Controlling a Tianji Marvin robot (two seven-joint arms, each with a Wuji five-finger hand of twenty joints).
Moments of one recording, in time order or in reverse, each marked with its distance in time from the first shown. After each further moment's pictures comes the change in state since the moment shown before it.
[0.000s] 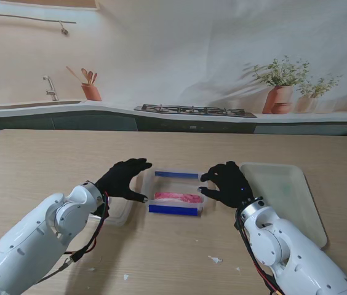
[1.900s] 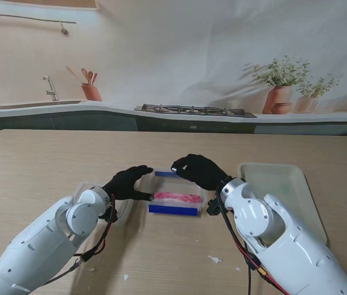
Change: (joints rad) left arm -0.047 -0.040 0.085 0.095 -0.172 0.121 -0.003; right arm 0.143 -0.018 -0.102 -0.108 0.551 0.093 0.265; left_hand 0.023 0.108 -0.071 0.000 -0.008 -0.011 0.022 0.011 0.001 -0.001 0.021 -0.011 0.000 -0.002 -0.010 0.000 -0.051 -0.001 0.101 -0.088; right_hand 0.020 -0.038 0.225 0.000 0.063 0.080 0.008 -0.014 0.108 0.064 0.023 0.016 0.218 0.106 0.240 0.121 0.183 0.050 0.587 -0.111
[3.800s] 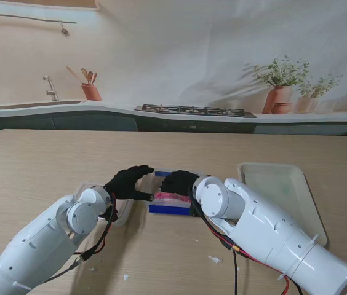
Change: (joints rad) left arm -0.018 0.002 0.017 0.015 0.017 -0.020 0.000; right arm 0.344 -0.060 -0.392 0.298 0.052 0.290 0.125; left_hand -0.005 0.000 0.004 0.000 0.000 0.014 0.003 0.001 0.000 0.000 0.011 0.000 0.000 -0.008 0.000 0.000 0.000 0.000 -0.014 0.000; right_hand -0.008 -0.049 0.094 0.000 -0.032 0.050 -0.048 0.000 -0.068 0.021 0.028 0.002 -0.089 0.003 -0.053 -0.013 -0.098 -0.012 -0.026 -0.074
